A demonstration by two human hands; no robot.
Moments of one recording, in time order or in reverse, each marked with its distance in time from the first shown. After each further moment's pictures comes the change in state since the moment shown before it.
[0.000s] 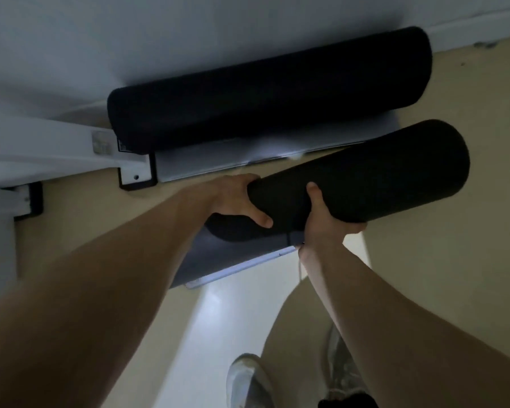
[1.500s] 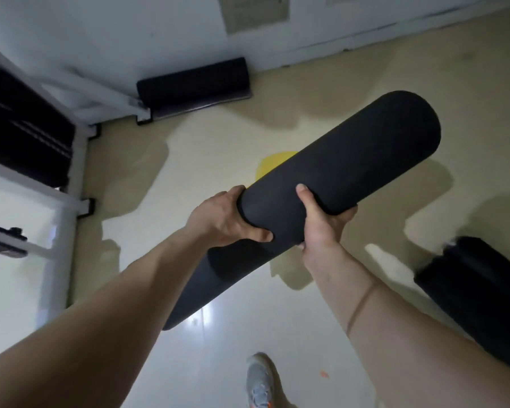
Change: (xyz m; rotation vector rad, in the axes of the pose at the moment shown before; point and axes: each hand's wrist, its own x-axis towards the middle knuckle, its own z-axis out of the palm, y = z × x) left_hand -0.705 0.415 0.577 -0.020 0.447 0.038; right_hand -0.339 -0.060 -0.892 0.103 -0.379 -0.199
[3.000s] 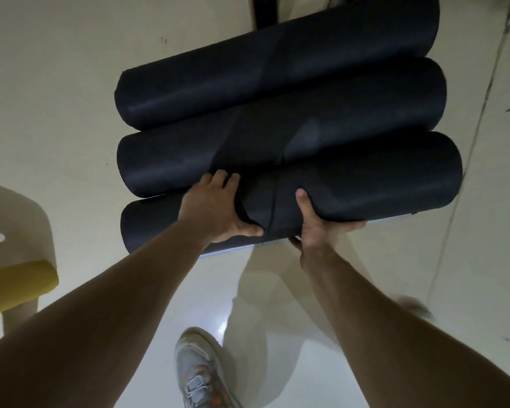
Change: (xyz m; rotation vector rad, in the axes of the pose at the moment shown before) left_hand 0.105 0.362 0.710 1.056 -0.345 0.889; right_hand 0.242 0.189 -0.705 0.611 0.939 0.136
